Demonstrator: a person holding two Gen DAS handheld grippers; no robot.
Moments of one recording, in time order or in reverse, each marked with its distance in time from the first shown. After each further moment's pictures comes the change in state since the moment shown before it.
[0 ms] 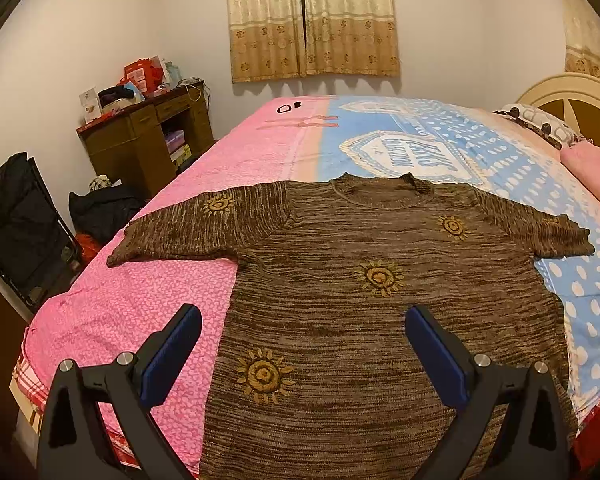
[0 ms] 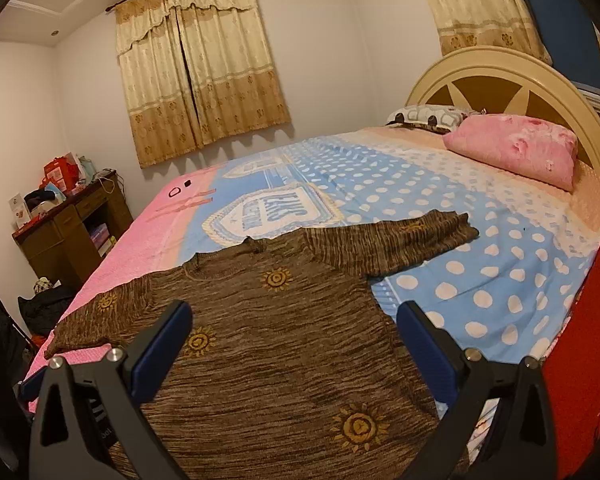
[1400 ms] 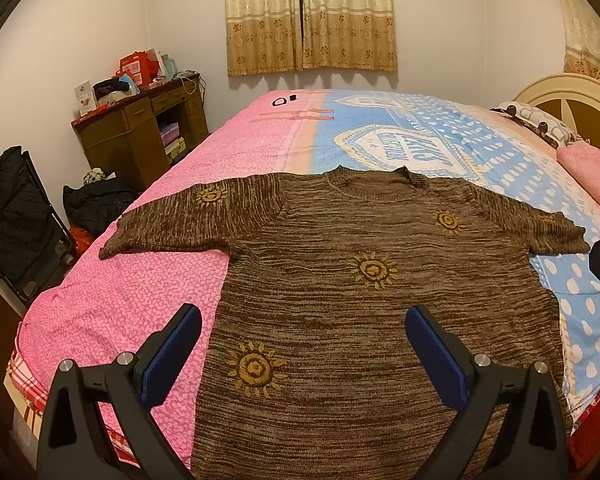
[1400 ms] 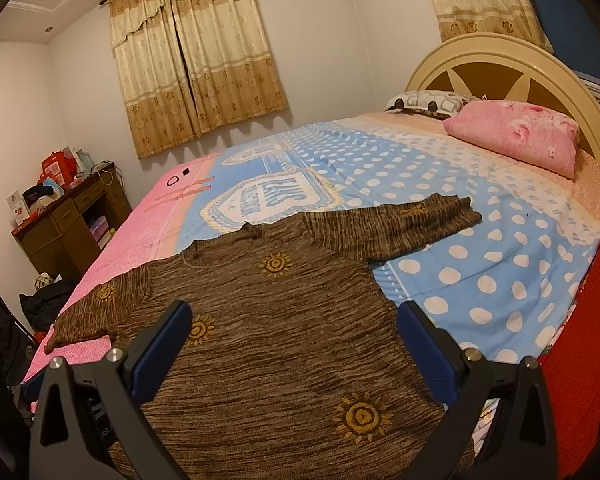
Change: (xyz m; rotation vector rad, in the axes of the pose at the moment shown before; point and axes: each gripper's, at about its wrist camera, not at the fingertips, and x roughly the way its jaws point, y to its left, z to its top) left arm 0.003 -0.001 -0.002 -0.010 0.022 -0.021; right arm 0.004 0.001 -0.008 0.011 0.039 0.000
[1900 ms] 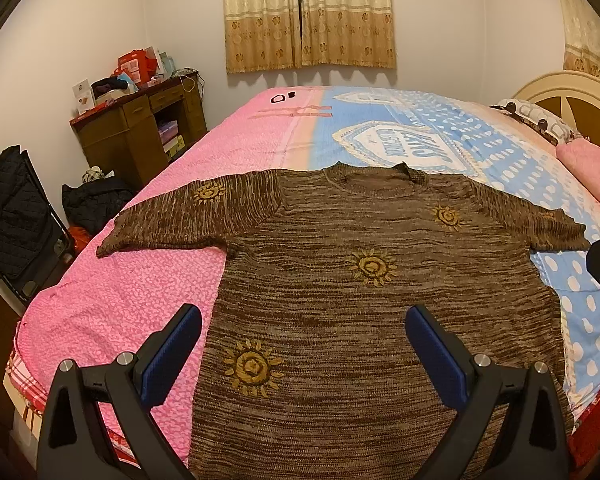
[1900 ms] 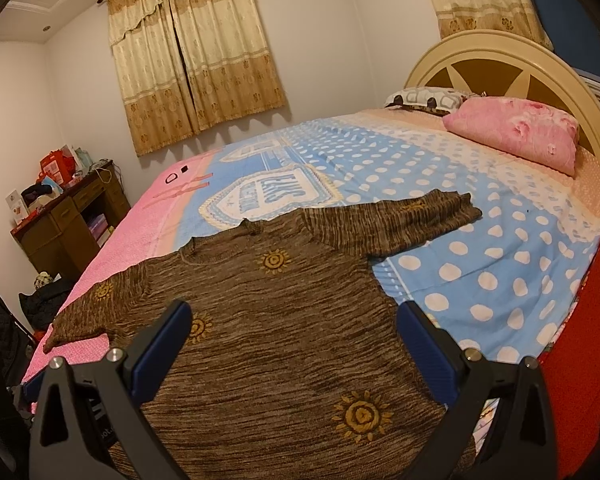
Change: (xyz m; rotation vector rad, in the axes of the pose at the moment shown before) left arm 0.004 -0.003 -0.003 0.005 0.010 -0.002; right arm 0.003 0.000 -0.004 -0.001 0.010 -0.001
